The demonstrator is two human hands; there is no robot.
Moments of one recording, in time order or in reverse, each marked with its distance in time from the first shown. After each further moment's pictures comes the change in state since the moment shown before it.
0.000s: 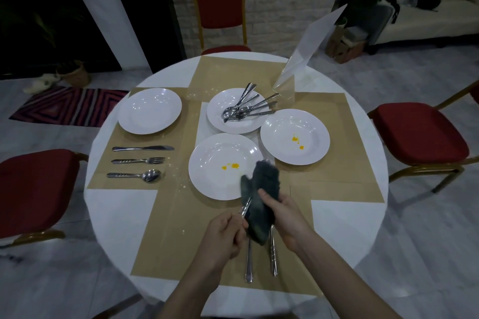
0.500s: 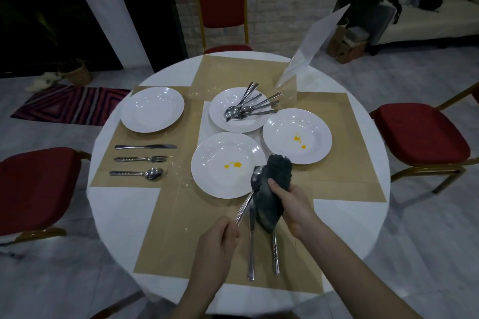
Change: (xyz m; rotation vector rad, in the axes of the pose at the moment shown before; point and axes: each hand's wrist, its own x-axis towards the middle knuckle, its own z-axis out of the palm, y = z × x) left_hand -0.020 -0.014 -0.012 0.442 0.172 0.245; right_hand 0.005 -0.018 -0.001 0.053 0.151 -0.004
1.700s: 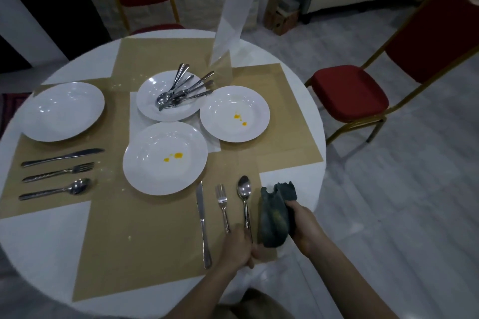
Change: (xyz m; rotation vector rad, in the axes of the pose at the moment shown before) left_hand 0.014 -0.029 0.155 0.099 -0.594 -0.376; right_hand -0.029 0.064 -0.151 0.142 0.308 0.197
